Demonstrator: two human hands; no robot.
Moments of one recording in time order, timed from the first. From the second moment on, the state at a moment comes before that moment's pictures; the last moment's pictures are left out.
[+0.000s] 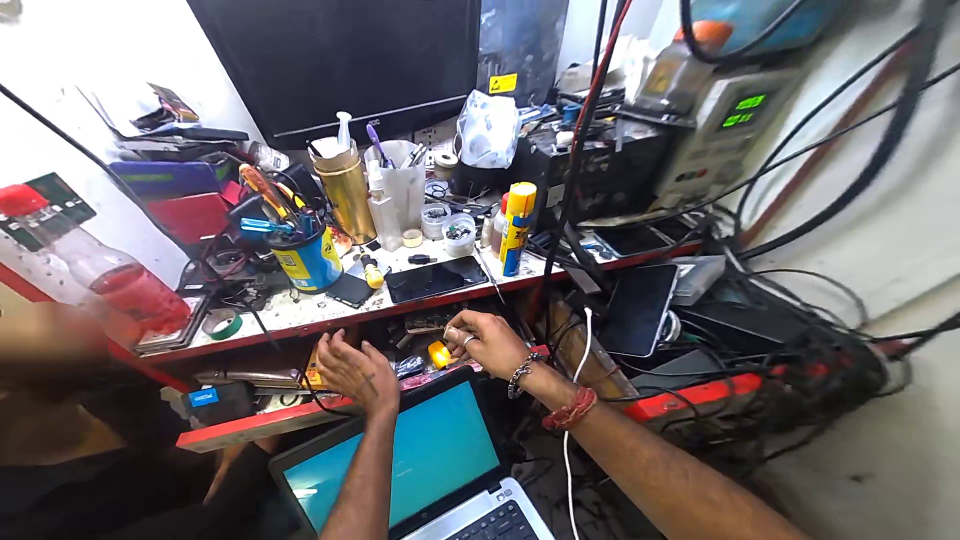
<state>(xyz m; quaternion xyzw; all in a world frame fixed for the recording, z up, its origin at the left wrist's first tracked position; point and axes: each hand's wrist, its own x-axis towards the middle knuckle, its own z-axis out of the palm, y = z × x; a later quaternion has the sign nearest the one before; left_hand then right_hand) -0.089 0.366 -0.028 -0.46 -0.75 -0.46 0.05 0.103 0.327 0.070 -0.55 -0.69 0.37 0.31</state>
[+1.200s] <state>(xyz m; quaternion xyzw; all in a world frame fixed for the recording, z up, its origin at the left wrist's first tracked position) -0.071 0.427 0.136 -0.48 -0.53 -0.46 -0.53 0.090 0.414 0.146 -0.47 -0.53 0.57 0.42</state>
